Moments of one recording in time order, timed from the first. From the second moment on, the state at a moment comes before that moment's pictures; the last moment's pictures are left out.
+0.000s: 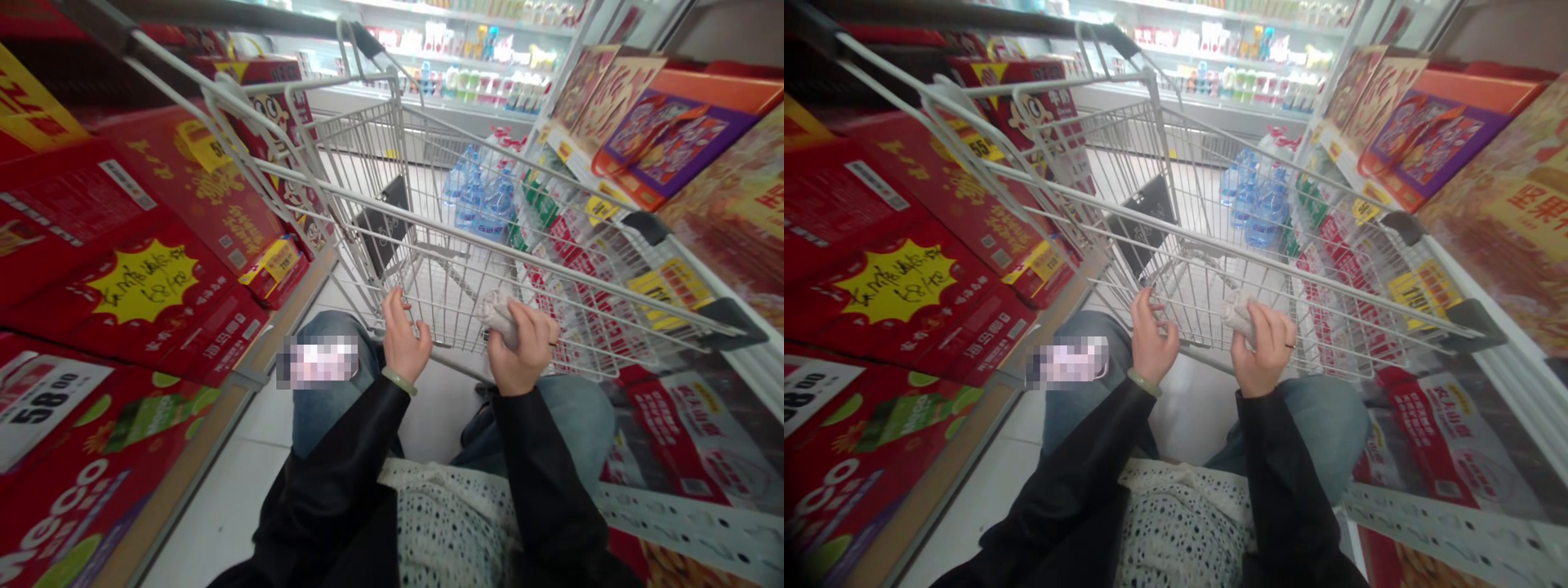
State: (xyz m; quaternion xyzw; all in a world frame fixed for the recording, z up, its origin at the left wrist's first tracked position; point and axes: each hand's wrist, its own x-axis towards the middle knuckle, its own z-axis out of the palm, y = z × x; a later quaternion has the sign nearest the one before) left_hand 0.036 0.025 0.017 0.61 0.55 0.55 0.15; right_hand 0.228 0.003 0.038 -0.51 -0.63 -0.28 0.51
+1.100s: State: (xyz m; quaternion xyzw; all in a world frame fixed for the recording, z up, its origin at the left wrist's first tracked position) left_hand 0.026 0.031 0.011 0.67 0.61 0.42 0.08; right_hand 0.232 0.015 0.052 -0.50 -0.66 -0.28 0.48
